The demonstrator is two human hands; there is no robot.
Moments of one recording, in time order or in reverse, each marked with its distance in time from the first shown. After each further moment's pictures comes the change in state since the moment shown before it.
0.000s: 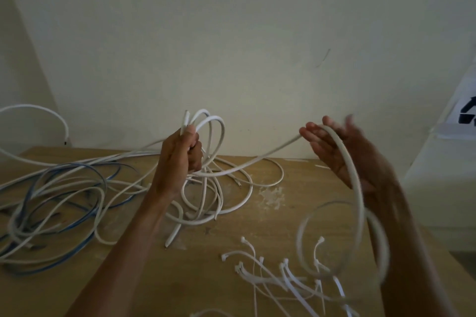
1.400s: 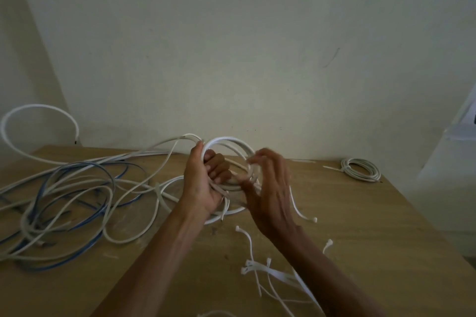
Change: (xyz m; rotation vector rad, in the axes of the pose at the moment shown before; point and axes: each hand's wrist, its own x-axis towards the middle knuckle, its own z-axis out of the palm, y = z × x) left_hand -0.012 -0.007 0.043 -0.736 0.376 -0.538; right_hand 0.012 0.162 0.059 -1.377 0.165 -0.833
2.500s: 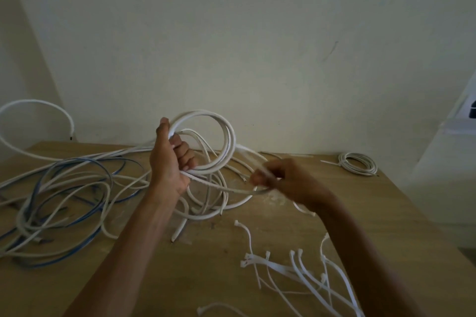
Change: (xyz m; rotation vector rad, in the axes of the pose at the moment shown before) left_hand 0.012 0.047 -0.017 0.255 0.152 0.242; right_hand 0.032 0.046 -0.051 0.394 -0.687 0.418
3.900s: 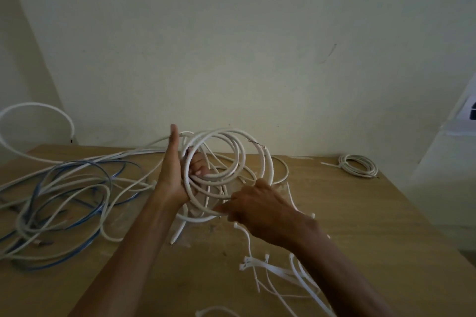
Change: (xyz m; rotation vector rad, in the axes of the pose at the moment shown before) left_hand 0.014 -0.023 -0.015 -0.059 -0.251 -0.242; right_hand -0.019 -0.040 0.062 -0.927 -0.124 -0.374
